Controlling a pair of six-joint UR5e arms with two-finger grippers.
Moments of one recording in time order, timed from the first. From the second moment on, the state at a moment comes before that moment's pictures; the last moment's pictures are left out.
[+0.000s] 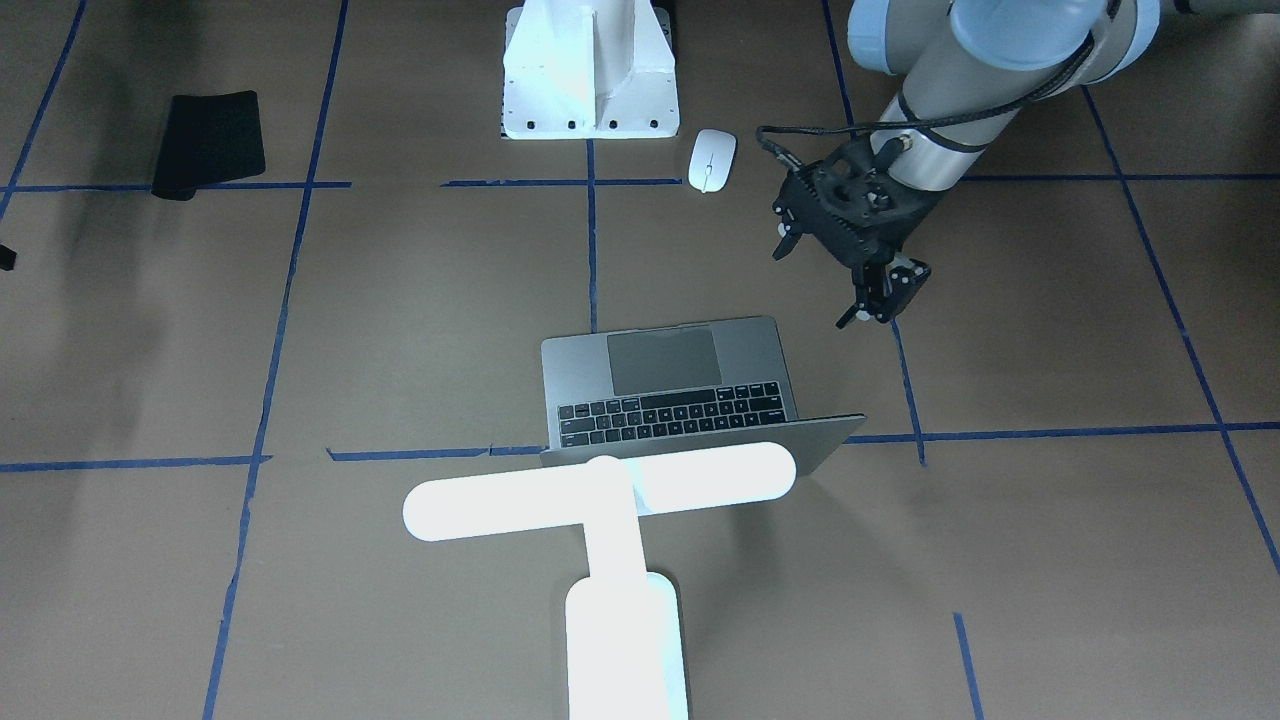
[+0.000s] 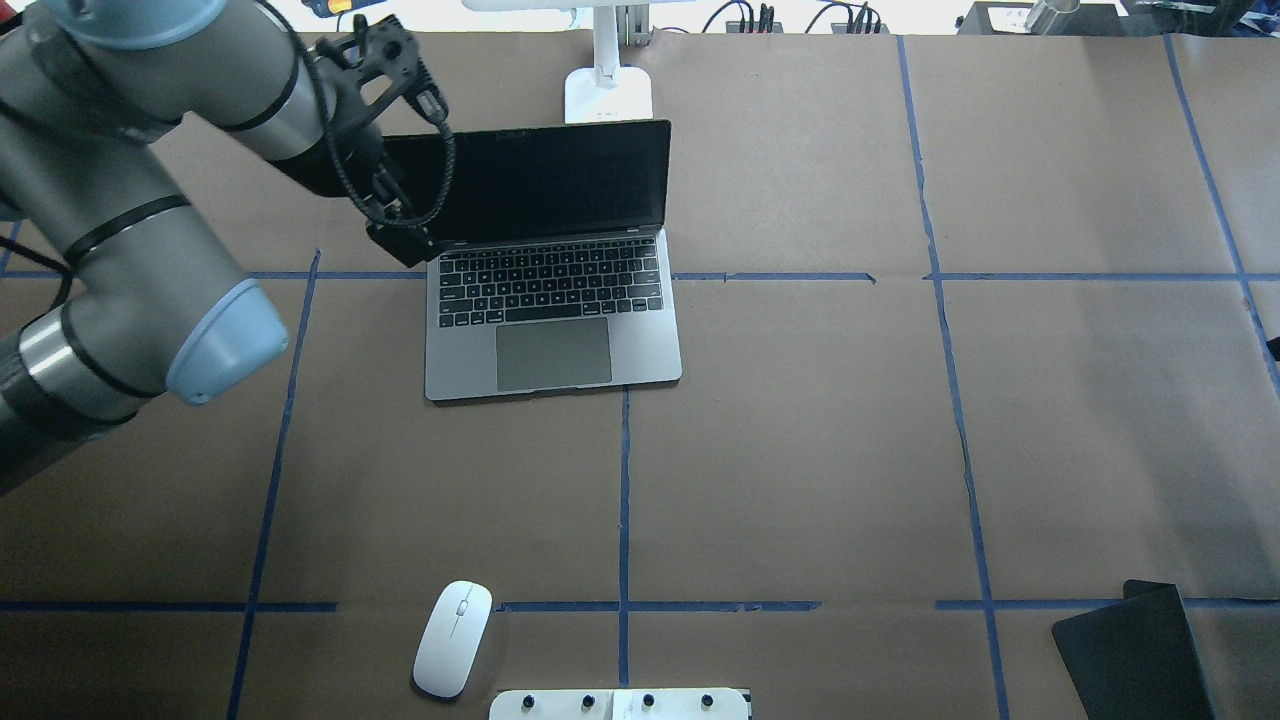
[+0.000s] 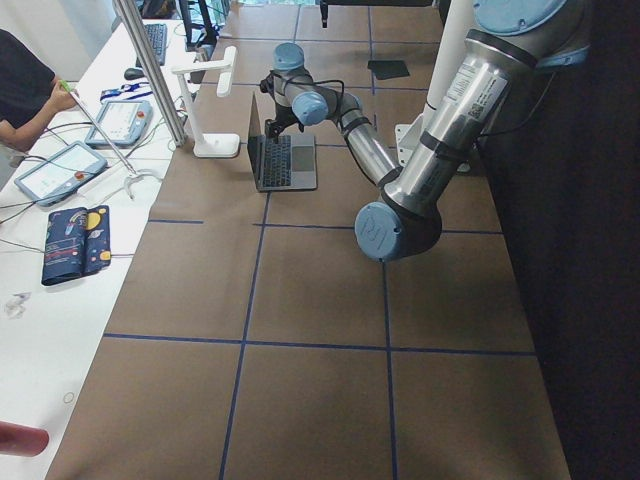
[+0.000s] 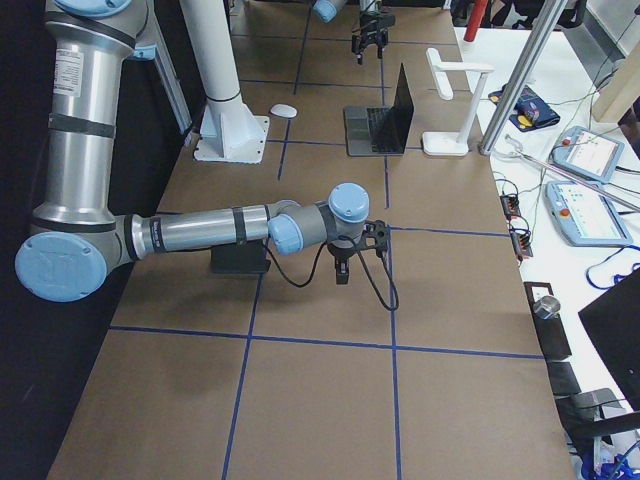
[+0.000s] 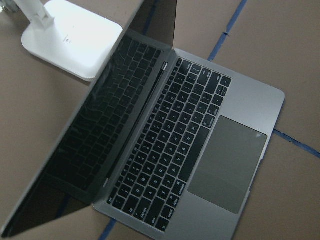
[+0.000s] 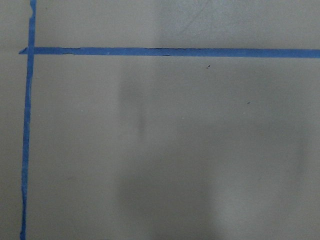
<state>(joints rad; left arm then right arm) -0.86 -2.05 -1.91 -1.64 -2.19 -0.15 1.19 -1.74 1.84 -1.20 2.38 0.59</state>
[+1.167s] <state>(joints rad) -0.85 -1.86 -2.09 -1.62 -2.26 -0.57 0.62 -2.12 1.98 -0.66 2.06 1.39</state>
